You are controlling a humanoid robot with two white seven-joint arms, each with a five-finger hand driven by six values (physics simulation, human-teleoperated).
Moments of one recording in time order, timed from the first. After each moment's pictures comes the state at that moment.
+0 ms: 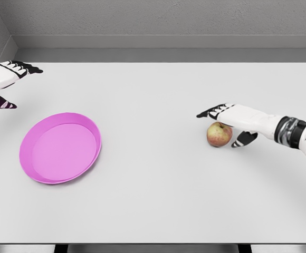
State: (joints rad) left arm -0.62 0.93 -0.56 -1.15 -0.43 -0.61 -0.19; right arm -0.50 -0.88 0.72 -1.72 0.29 -0.10 0.46
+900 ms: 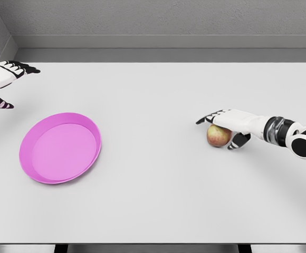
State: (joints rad) left arm -0.61 0.94 -0.56 -1.15 -0.43 -0.61 -0.19; right arm -0.59 -0.84 0.84 -1.65 0.29 -0.02 0.49
